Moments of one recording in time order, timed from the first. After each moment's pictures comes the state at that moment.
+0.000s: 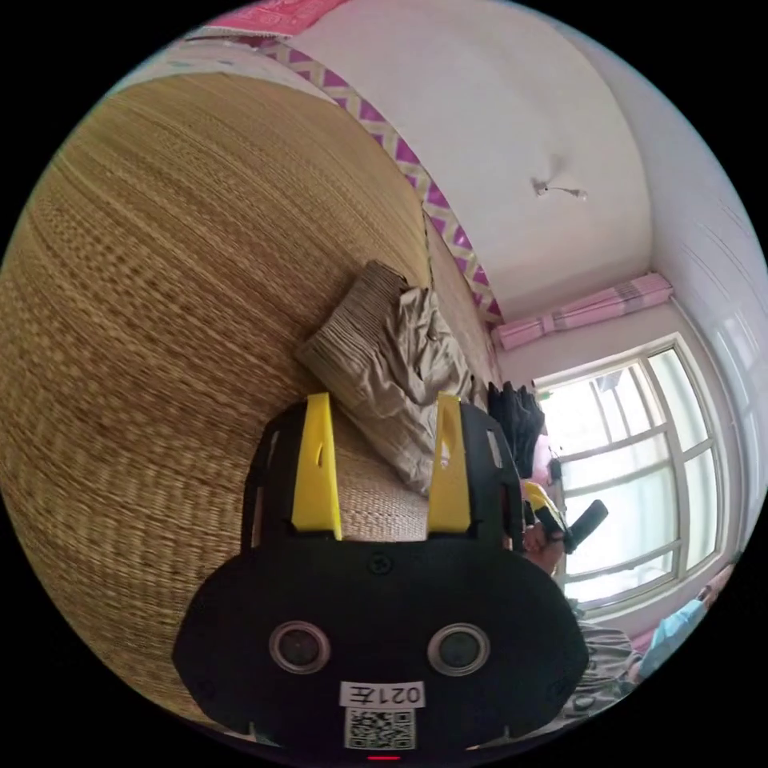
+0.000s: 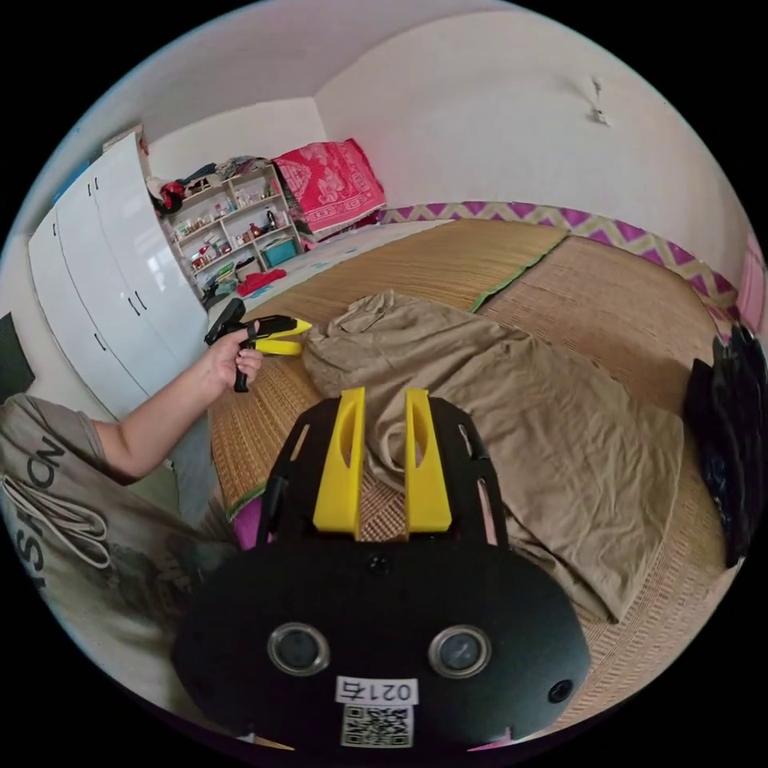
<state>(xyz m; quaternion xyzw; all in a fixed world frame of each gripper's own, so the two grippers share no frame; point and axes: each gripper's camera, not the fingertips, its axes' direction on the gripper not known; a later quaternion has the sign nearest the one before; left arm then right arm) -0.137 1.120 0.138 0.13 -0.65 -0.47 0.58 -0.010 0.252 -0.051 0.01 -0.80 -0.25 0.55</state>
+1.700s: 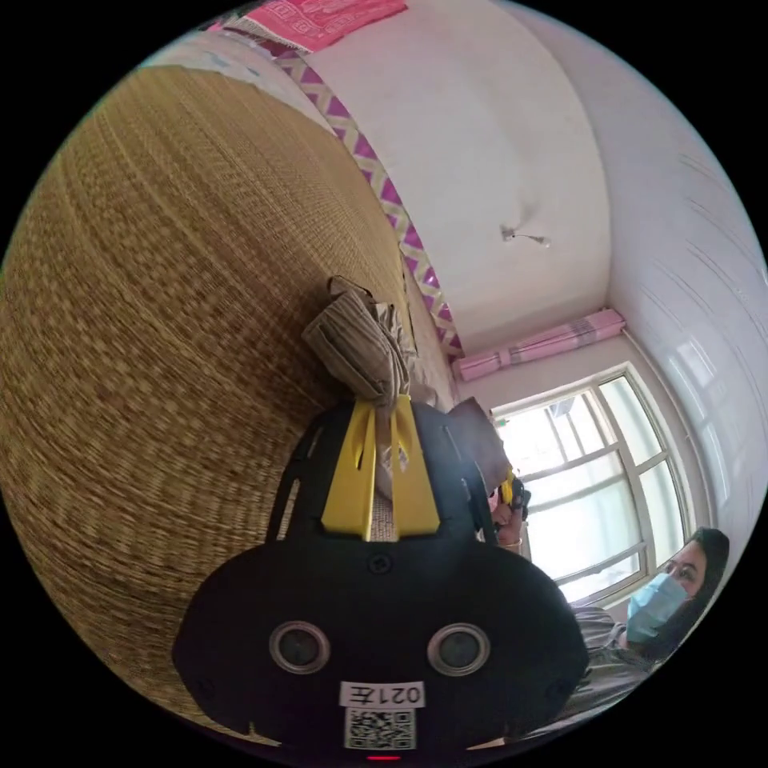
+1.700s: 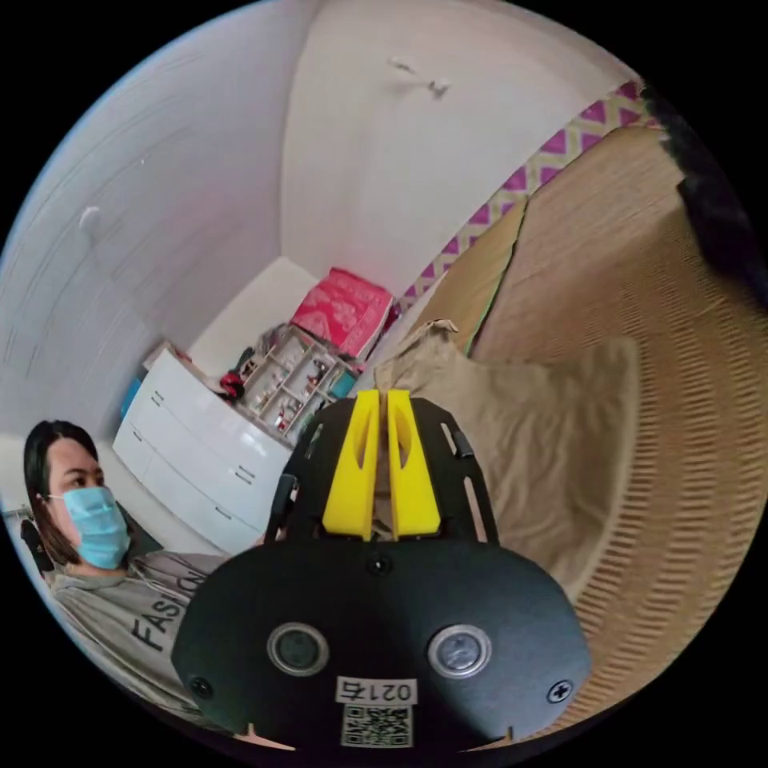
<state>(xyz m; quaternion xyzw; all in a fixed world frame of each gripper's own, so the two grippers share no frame) 0.000 1.339 -0.016 0.20 -0.64 -0.41 0.62 -0.026 0.326 0.195 -0.14 -0.90 0.04 0.40</state>
